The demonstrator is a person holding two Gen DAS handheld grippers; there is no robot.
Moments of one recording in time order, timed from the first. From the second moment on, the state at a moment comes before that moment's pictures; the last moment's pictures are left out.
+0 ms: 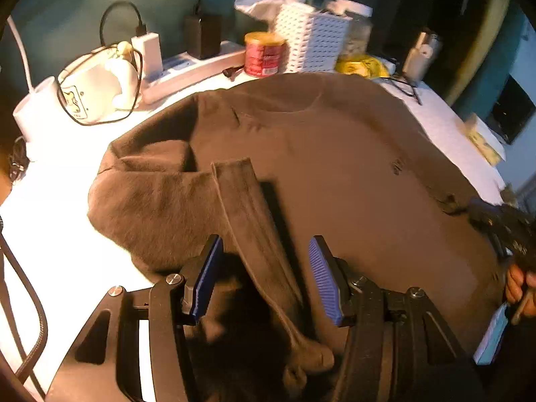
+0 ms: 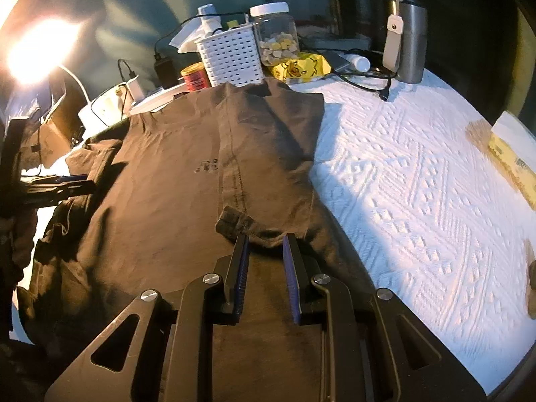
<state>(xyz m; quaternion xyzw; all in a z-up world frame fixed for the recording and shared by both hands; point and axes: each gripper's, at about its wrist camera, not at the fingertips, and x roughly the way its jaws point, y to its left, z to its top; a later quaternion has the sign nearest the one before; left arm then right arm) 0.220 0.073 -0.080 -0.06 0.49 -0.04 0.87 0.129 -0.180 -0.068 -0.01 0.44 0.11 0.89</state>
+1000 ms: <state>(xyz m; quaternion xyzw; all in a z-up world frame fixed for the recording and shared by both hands) 0.161 0.048 -0.089 -0.09 0.51 -0.13 0.84 0.146 -0.146 -0.077 -0.03 0.46 0.16 0.87</state>
